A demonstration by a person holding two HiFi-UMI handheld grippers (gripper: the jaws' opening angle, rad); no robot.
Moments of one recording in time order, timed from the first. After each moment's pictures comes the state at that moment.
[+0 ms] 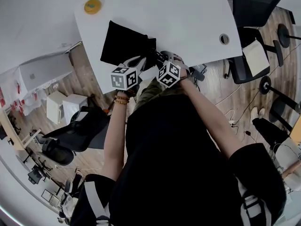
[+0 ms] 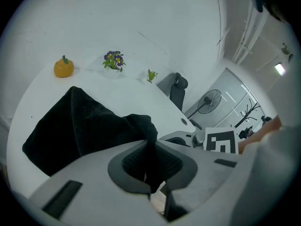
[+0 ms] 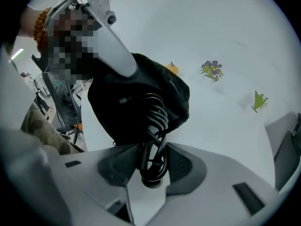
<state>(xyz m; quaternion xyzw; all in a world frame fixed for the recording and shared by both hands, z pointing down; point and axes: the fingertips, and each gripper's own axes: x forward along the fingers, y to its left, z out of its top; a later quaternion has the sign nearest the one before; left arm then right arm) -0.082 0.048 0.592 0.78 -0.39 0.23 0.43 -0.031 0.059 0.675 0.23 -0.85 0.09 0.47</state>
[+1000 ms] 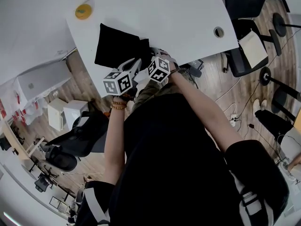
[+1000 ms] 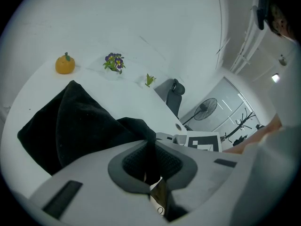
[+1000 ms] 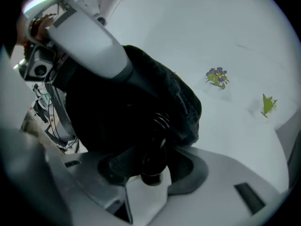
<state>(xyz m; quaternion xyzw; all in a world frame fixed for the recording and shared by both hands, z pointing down) -0.074 0.054 0.575 0.79 -0.38 0.18 0.45 -0.073 0.047 0.669 0.22 -0.88 0.09 0.40</state>
